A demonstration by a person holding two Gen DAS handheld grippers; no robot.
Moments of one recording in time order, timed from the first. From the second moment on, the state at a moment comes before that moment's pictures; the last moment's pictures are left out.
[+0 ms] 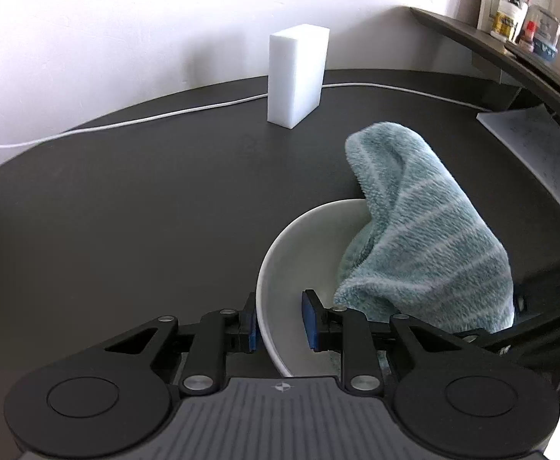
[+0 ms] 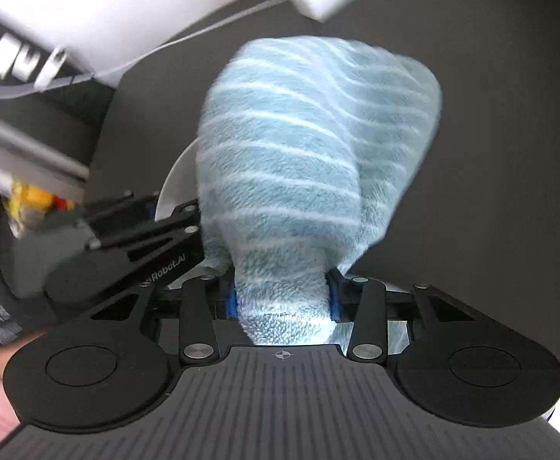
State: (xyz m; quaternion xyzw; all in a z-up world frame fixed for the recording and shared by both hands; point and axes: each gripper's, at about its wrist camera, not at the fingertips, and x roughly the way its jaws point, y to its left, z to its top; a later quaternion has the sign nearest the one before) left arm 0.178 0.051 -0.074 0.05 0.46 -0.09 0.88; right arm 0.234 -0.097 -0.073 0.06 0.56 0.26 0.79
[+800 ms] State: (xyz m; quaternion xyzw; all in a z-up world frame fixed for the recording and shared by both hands) left arm 0.184 0.059 -0.078 0.05 0.45 -0.11 0.88; right arm 0.222 0.007 -0.057 -0.56 0.27 0.41 0.67
